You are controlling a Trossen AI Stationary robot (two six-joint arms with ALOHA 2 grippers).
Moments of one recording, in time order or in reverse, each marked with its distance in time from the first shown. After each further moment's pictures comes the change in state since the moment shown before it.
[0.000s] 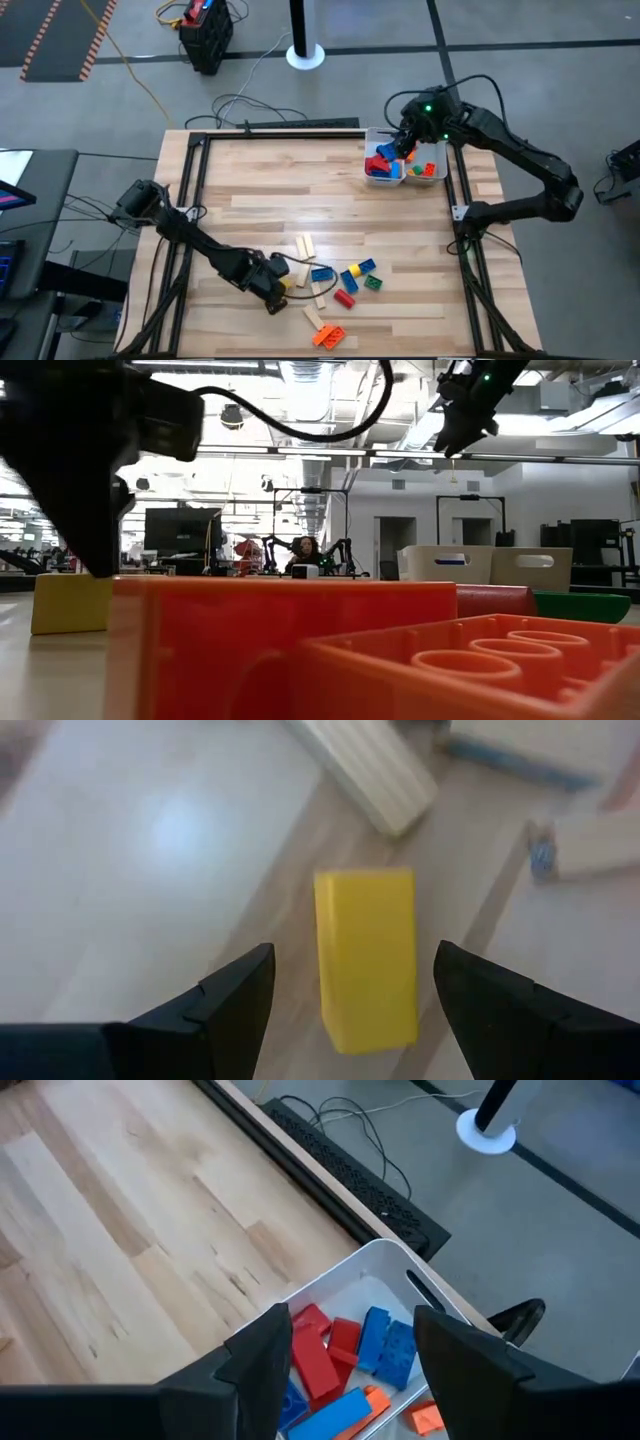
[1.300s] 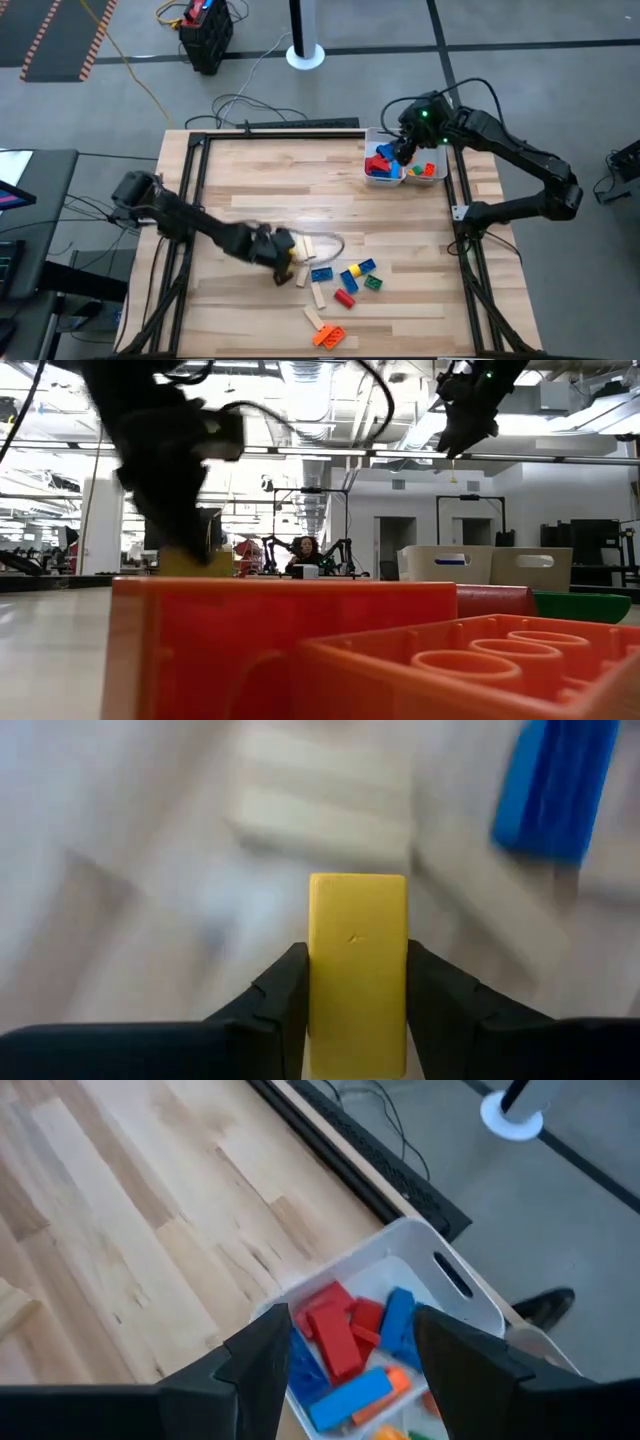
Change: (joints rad) left arm 0.193 -0.090 -0.075 0.045 -0.121 0.268; right arm 0.048 0.003 0.000 -0.059 -0.013 0.010
